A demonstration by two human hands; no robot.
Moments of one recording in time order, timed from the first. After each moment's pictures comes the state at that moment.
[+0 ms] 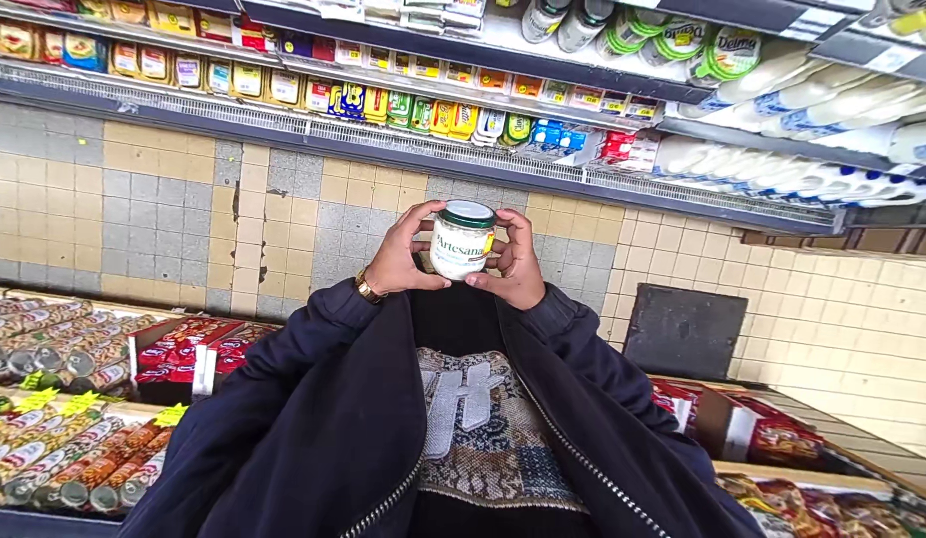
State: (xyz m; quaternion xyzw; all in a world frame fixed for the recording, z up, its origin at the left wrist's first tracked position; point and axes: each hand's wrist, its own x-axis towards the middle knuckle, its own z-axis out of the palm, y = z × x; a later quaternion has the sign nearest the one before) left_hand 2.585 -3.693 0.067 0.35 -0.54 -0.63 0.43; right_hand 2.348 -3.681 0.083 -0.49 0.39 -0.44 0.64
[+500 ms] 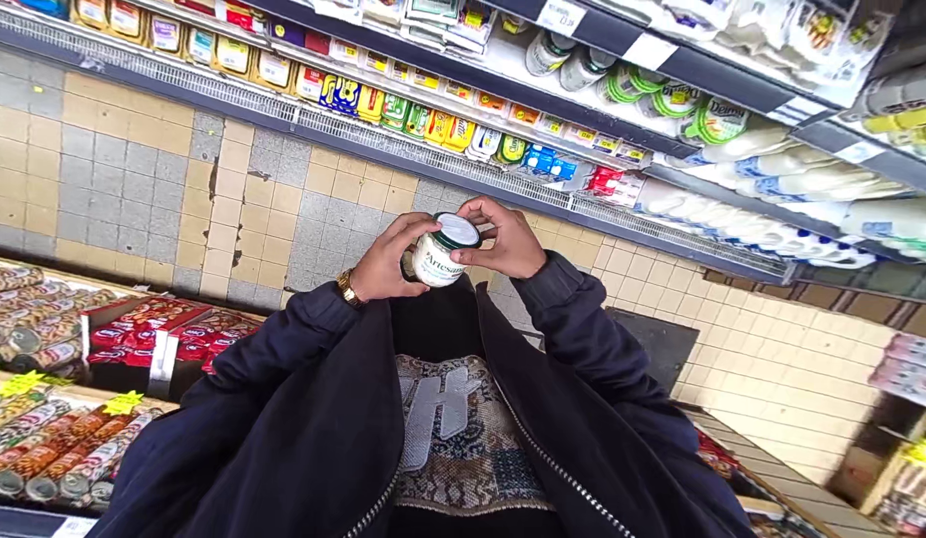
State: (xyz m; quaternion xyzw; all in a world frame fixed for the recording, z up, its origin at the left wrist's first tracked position) left_hand 2.565 -3.753 0.045 0.39 -0.63 -0.52 0.42; right_hand 2.324 -3.833 0.101 -0.67 0.43 -0.18 0.58
